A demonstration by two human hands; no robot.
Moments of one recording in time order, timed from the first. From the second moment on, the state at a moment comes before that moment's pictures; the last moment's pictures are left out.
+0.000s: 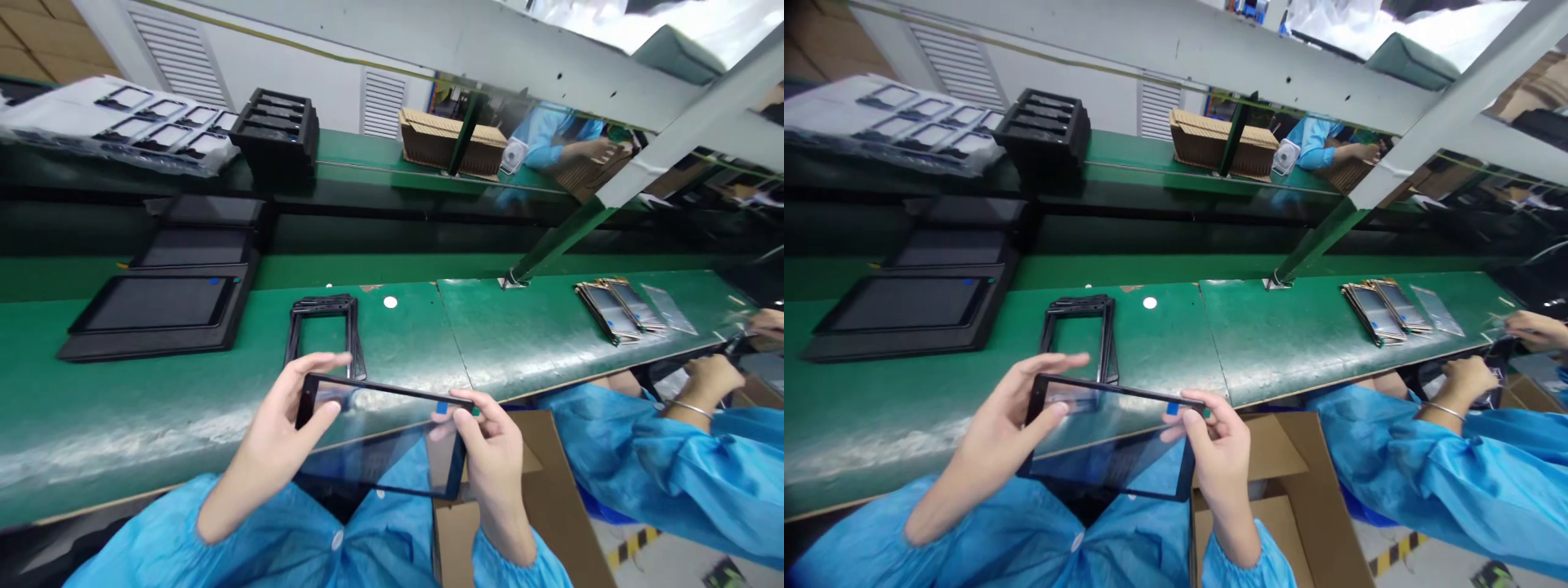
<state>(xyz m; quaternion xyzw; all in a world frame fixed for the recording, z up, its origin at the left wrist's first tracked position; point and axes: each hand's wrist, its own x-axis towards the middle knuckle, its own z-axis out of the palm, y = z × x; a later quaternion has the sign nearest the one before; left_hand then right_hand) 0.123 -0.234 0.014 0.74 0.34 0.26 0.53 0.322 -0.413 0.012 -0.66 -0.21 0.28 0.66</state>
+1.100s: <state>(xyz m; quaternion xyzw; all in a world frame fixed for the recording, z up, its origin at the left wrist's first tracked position) 0.145 -0.249 0.029 0.53 0.34 0.11 0.77 0.321 -0.394 0.006 -0.61 -0.20 0.37 0.67</state>
